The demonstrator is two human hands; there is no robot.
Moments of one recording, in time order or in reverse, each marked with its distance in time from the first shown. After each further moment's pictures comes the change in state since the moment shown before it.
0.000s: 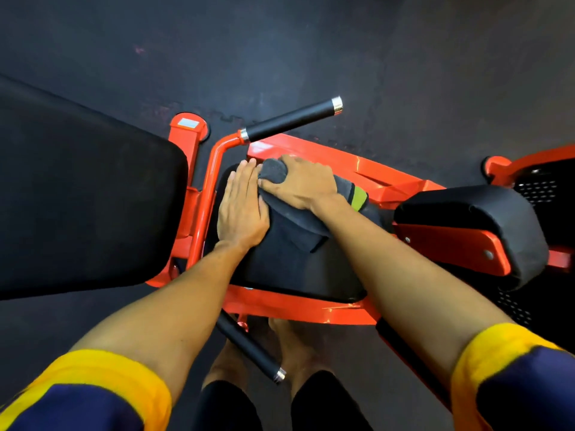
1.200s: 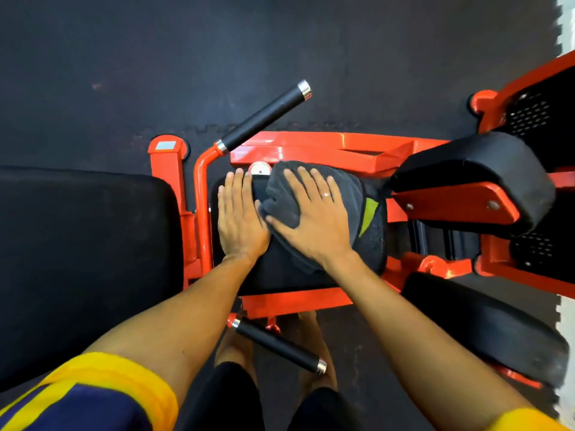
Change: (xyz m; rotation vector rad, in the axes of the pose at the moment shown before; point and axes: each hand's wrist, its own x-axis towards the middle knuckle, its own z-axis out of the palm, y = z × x) left_hand 0.000 -0.001 -0.001 0.133 -0.032 0.082; right_hand -0.086 -0.002 0.049 0.056 0.407 0.177
